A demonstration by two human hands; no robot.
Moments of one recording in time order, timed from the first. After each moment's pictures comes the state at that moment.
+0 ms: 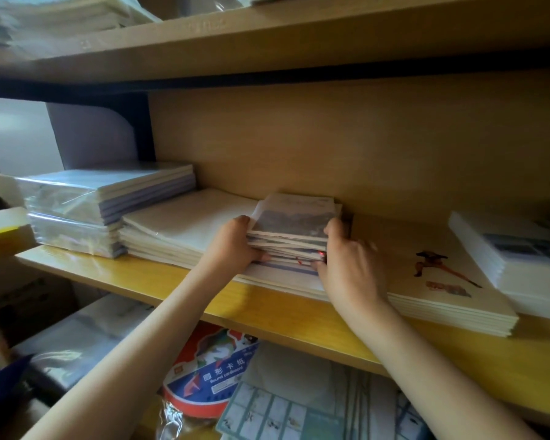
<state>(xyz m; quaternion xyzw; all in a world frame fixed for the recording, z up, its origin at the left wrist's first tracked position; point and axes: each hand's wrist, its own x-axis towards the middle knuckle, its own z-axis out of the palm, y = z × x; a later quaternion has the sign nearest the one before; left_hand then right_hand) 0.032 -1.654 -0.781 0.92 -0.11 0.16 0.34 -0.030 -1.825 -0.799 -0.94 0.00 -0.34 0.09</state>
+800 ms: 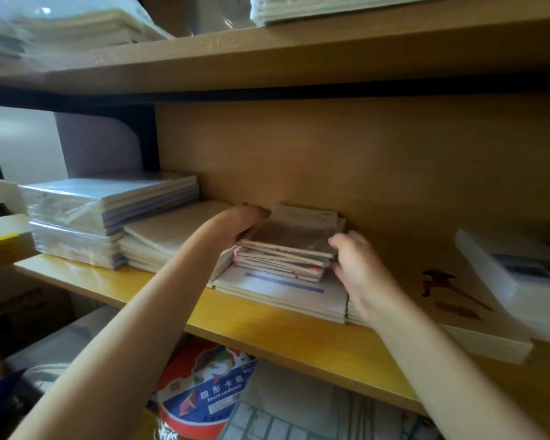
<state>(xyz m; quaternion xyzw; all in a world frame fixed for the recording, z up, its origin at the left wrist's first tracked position) 0.076 -1.656 -0.732 0.83 -0.03 -0.02 0.56 -0.031 -1.814 -0.764 -0.72 0.07 -0.11 0.69</state>
